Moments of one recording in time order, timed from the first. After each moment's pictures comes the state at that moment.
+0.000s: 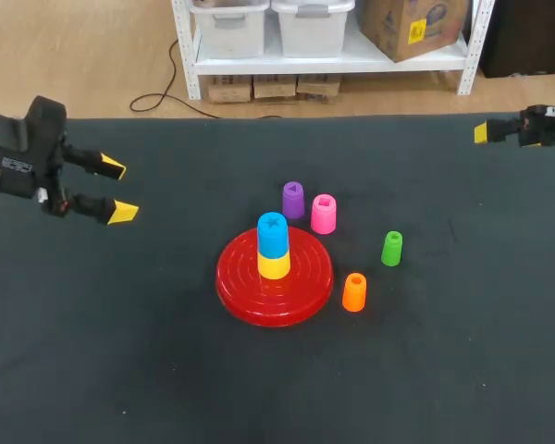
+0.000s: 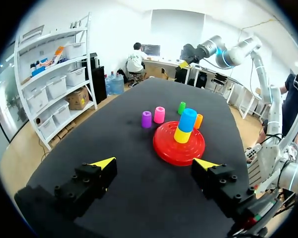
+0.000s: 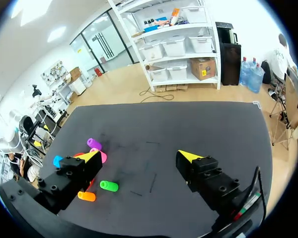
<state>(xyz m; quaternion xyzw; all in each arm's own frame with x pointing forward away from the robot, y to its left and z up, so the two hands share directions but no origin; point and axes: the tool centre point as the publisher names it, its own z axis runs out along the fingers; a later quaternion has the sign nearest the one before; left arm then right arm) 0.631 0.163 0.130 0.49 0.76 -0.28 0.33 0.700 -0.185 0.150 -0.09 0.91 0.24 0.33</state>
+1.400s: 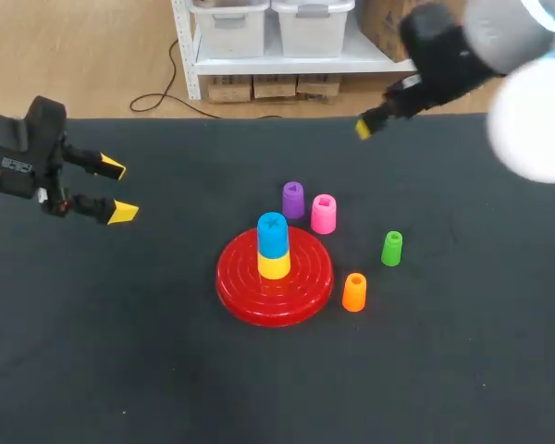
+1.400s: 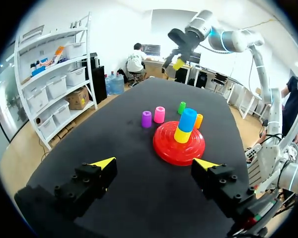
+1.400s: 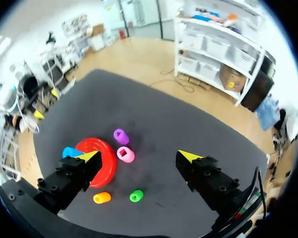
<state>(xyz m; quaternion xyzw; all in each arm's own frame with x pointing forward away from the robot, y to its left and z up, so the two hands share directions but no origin) 0.631 0.163 0.130 0.49 0.76 -0.28 0.33 0.713 -0.021 0.164 -0.31 0.91 0.15 0.22</state>
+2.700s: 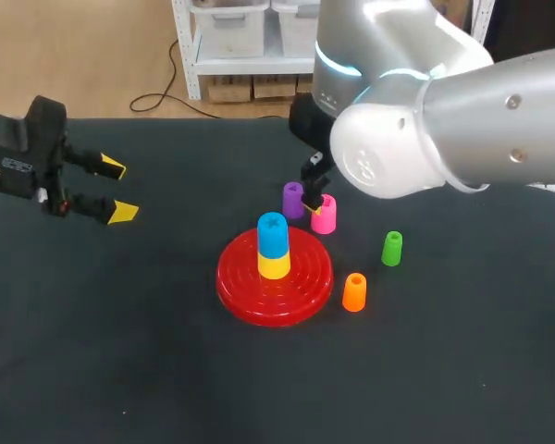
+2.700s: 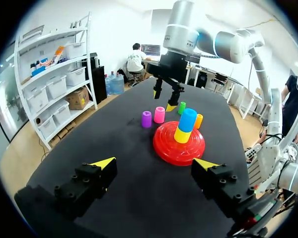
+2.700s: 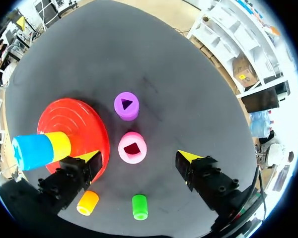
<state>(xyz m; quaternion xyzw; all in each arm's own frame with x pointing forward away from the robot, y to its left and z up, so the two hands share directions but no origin) 0.631 0.163 0.130 0.49 0.76 -0.28 0.33 0.703 0.031 0.044 -0.40 0.91 0.01 0.05</state>
